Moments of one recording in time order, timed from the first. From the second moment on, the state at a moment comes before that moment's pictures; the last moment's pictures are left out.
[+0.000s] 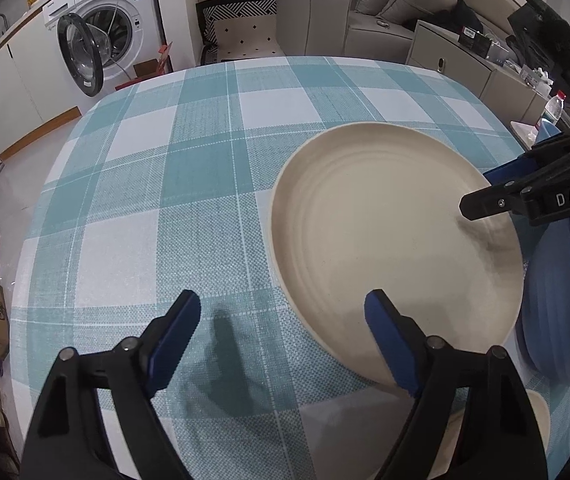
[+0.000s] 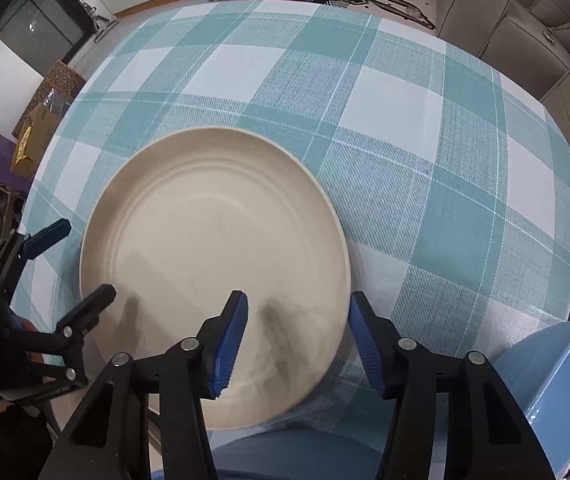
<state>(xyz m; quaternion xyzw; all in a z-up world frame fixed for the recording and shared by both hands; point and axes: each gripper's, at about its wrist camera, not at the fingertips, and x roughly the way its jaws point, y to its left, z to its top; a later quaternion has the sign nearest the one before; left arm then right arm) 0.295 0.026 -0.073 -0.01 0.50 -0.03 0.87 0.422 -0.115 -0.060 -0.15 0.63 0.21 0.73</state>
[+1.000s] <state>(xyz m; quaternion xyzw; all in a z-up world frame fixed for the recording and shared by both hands) 0.284 0.038 -0.060 -0.03 0.49 -0.03 0.87 0.413 -0.101 -0.047 -0.16 0.60 0.20 0.76</state>
